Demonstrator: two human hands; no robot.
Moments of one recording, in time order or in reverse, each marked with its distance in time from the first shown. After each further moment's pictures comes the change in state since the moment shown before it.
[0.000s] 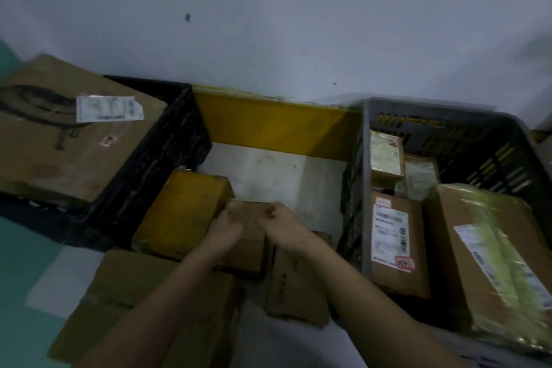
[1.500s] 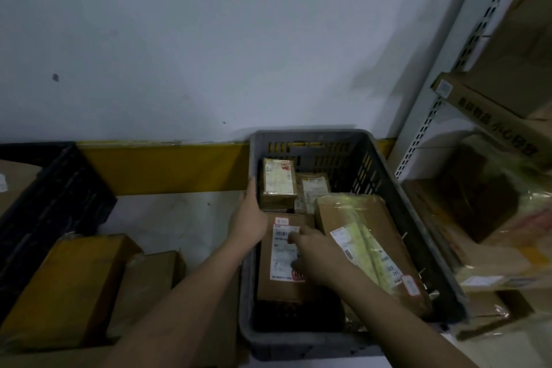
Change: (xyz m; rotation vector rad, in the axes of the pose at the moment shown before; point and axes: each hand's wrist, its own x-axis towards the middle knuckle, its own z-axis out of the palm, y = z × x) left_hand -0.030 0.183 0.165 0.170 -0.009 0.537; right_hand -0.127 0.110 -0.177 -0.782 0.220 0.152
